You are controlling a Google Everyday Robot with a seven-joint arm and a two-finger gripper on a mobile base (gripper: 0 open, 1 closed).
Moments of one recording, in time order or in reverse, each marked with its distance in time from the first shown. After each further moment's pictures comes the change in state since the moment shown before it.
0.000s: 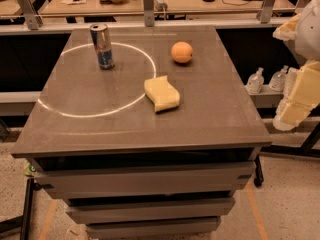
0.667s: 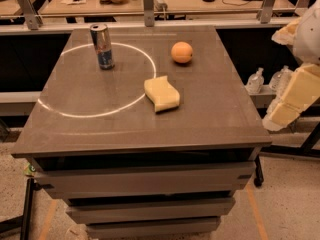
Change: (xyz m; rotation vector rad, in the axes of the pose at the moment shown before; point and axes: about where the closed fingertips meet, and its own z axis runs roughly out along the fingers) arm -0.005 0.002 0.006 0.000 -0.087 0.085
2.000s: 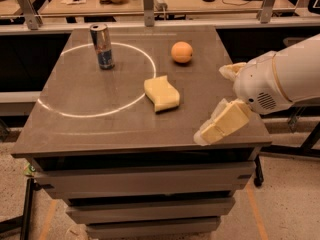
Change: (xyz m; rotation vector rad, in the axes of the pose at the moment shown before) arm -0.068 0.036 0.093 -0.092 -0.416 0.150
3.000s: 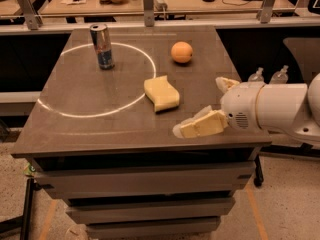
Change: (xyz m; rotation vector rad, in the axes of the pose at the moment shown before) arm 0.005 -0.018 0.046 0.126 -0.278 0.202
